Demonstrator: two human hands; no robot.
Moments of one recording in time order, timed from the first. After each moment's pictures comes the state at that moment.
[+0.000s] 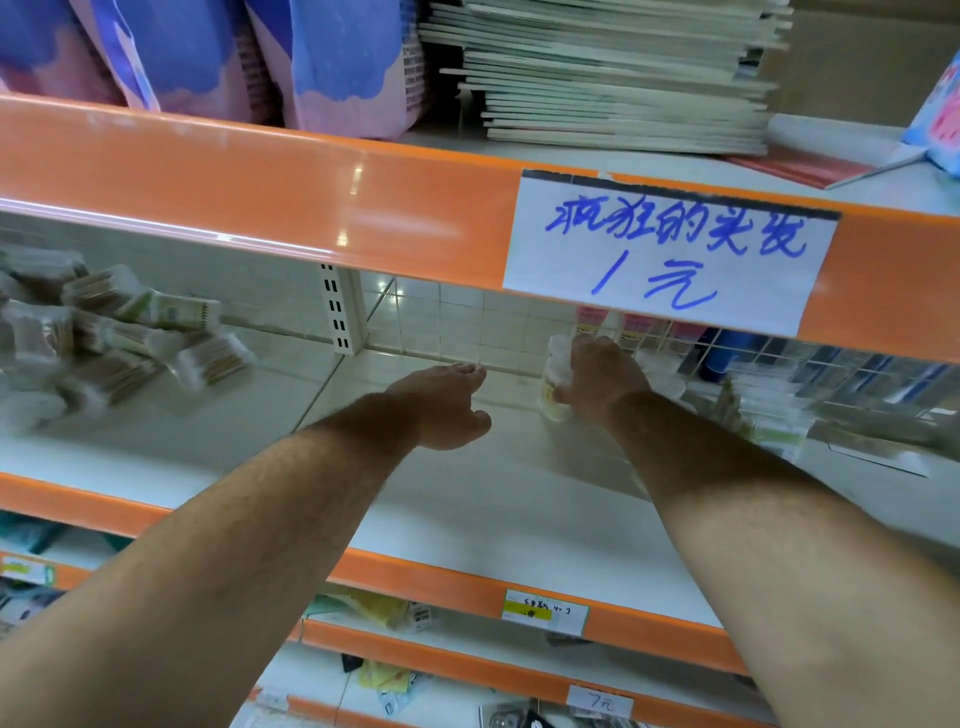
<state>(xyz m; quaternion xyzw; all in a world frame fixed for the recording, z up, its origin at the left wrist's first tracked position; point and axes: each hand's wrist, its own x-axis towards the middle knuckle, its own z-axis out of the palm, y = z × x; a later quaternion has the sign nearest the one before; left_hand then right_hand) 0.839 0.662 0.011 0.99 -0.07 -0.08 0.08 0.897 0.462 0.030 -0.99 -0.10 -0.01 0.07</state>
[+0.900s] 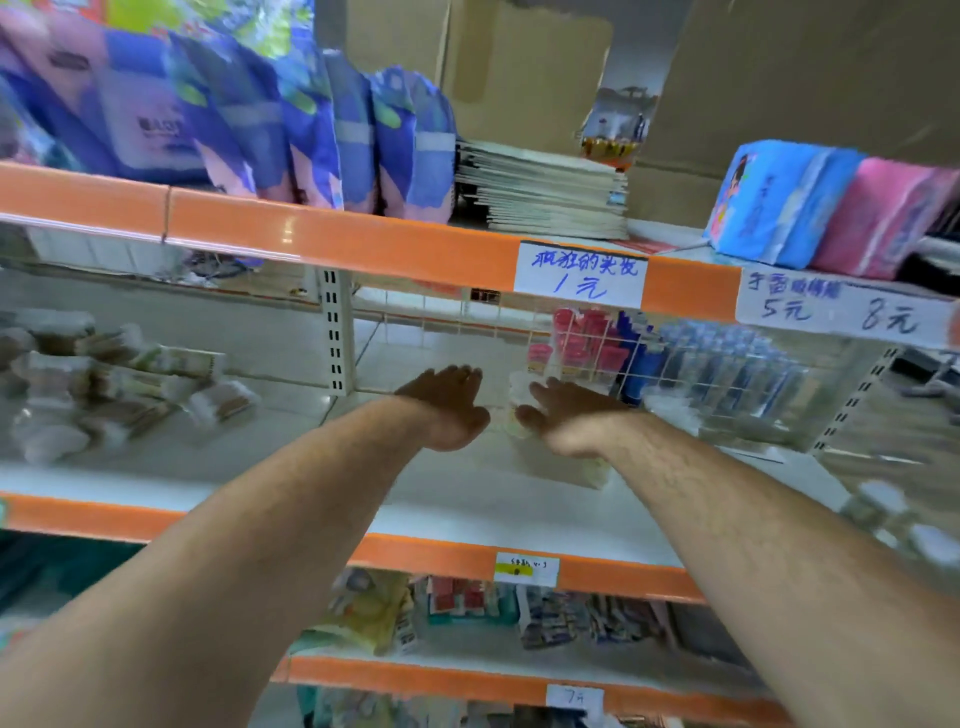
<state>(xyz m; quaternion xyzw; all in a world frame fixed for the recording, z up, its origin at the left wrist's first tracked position) 0.761 0.653 0.075 0.99 -0.12 -0.03 0.04 0.761 0.464 0.099 -0.99 -0.11 0.10 -0.01</state>
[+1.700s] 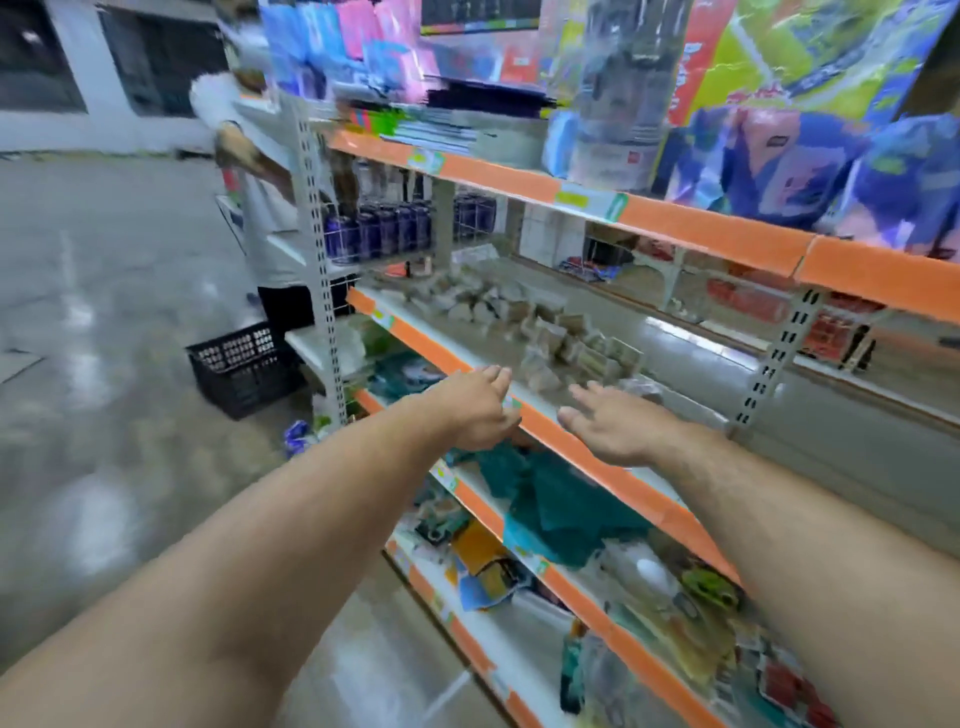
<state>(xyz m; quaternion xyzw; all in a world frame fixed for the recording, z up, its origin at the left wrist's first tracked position) 0.475 0.990 0.081 0.98 0.19 -0.01 0.03 0.604 0.837 0.096 -0.87 -0.48 0.10 -0.01</state>
